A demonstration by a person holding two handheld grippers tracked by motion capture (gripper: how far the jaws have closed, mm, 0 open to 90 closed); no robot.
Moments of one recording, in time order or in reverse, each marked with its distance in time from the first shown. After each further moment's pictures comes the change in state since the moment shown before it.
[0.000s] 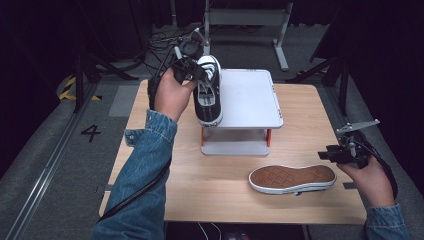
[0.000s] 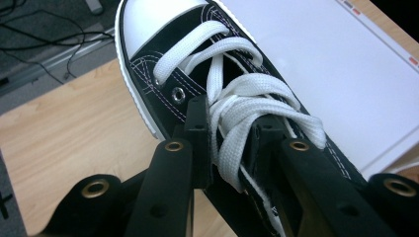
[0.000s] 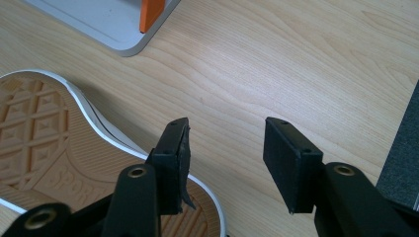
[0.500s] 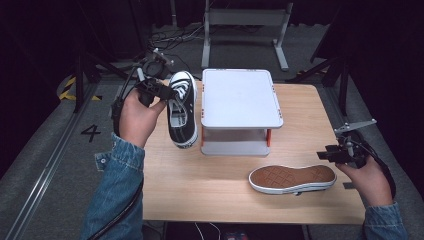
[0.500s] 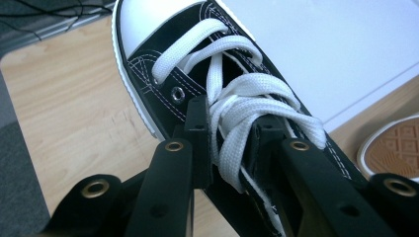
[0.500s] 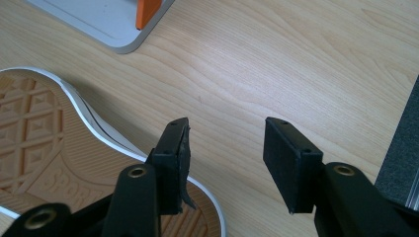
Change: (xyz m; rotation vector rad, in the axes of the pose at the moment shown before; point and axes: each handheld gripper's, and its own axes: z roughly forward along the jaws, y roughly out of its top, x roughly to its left) left arm 0.034 -0.075 -0.041 0.003 -0.025 -0.074; right arm 0.003 0.002 0.004 0.010 -0.017 -0.006
